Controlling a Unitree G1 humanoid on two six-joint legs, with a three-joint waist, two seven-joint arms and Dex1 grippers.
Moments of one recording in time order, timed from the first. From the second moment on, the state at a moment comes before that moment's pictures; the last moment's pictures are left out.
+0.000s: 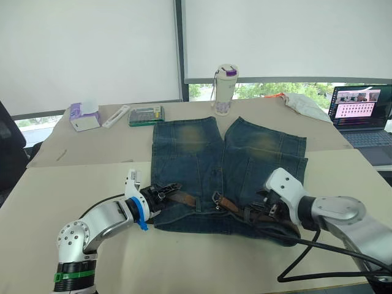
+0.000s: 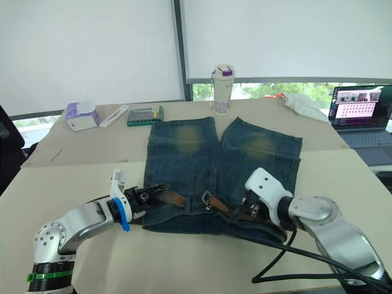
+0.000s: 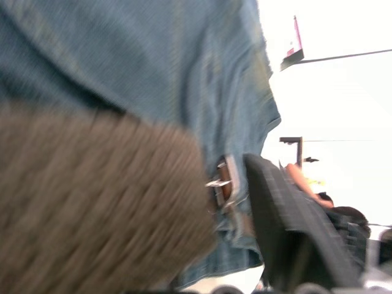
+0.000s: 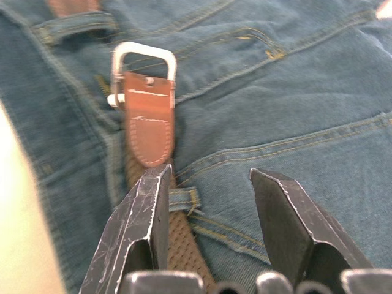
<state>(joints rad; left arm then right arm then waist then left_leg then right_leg) -0.22 0.39 0.22 -0.18 -1.96 1.01 0.55 -0.19 -0.81 0.03 -0.69 0.30 0.99 0.67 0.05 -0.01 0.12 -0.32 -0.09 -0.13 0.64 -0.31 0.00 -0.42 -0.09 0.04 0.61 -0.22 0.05</state>
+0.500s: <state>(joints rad) -0.18 0.49 0.10 -0.21 -1.95 0.97 0.54 -0.30 -0.79 0.28 -0.67 0.24 0.88 0.70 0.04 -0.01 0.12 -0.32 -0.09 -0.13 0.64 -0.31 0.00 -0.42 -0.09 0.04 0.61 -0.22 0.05</state>
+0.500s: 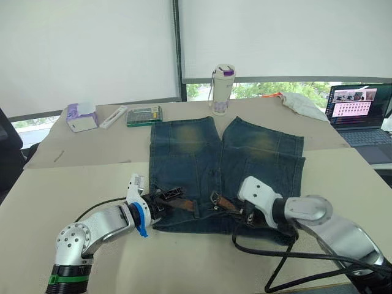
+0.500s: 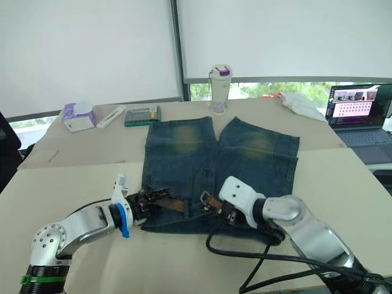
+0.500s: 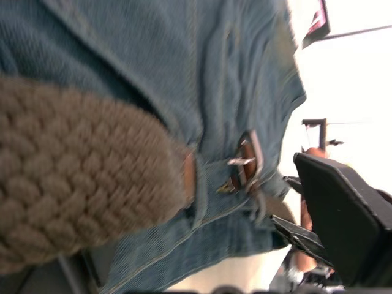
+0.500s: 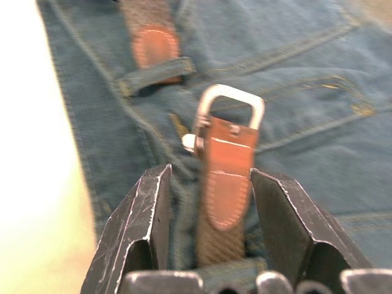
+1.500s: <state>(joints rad) -0.17 0.42 0.01 -0.09 -1.94 0.94 0.48 -0.35 -0.78 0.38 -0.60 0.13 0.61 0.81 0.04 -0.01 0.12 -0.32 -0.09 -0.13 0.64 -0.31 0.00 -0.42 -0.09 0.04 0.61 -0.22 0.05</state>
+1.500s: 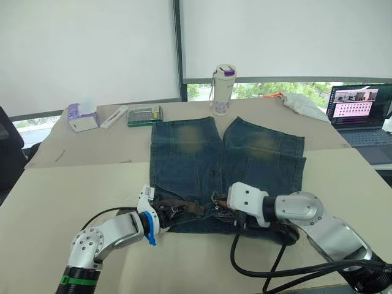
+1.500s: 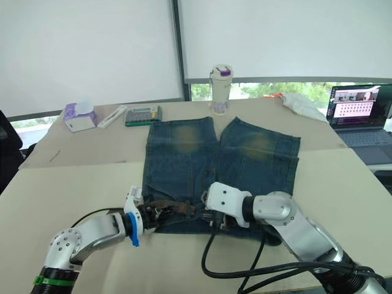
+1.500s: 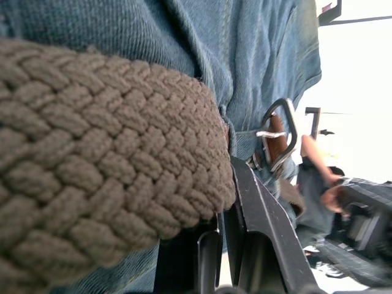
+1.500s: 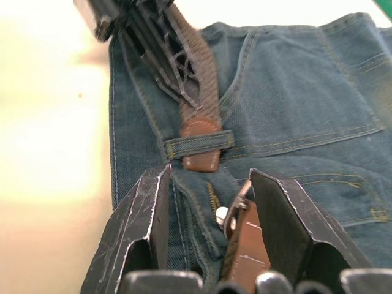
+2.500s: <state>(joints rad) -0.28 0.17 0.13 0.06 -1.96 1.06 0.60 -0.36 -0.71 0.50 -0.37 -0.26 0.35 0.80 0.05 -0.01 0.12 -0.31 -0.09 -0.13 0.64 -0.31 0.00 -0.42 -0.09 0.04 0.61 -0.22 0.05</state>
